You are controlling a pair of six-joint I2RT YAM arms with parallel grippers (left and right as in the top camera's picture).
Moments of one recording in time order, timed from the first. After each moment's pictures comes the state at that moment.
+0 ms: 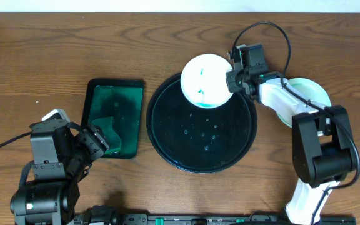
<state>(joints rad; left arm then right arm) 0.07 0.76 1.04 -1.15 -0.03 -0.54 0.27 1.98 1.26 -0.24 -0.06 0.03</state>
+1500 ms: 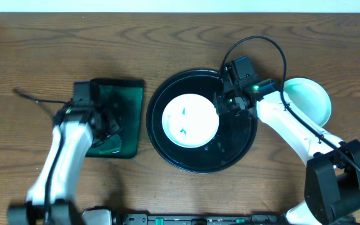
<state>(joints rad) 0.07 1.43 0.89 -0.83 -0.03 -0.46 0.42 1.74 1.20 -0.62 -0.18 0.26</state>
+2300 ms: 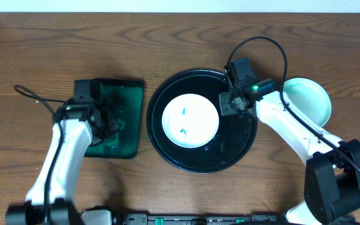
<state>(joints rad) 0.06 1.39 0.92 -0.86 -0.04 -0.47 0.42 1.74 1.20 -0.68 0.02 0.28</state>
